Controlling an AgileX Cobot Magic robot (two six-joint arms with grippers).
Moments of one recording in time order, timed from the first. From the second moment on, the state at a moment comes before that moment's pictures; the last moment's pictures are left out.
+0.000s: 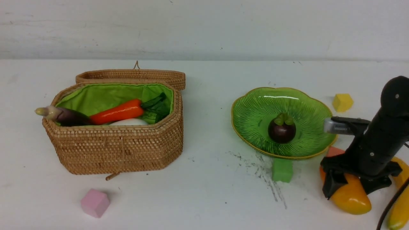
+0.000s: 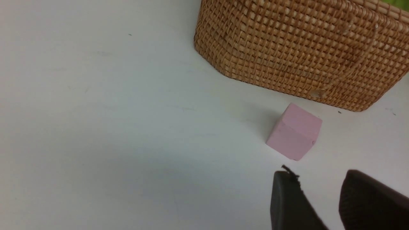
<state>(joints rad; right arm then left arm) 0.05 1.85 -1.18 0.28 0.95 -0.17 -0.03 -0.01 0.03 -0.03 0.39 -0.31</state>
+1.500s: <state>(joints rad) 0.00 1.75 -1.57 0.31 0.94 -0.18 -0.03 -0.01 0.03 -0.03 0.39 -0.31</state>
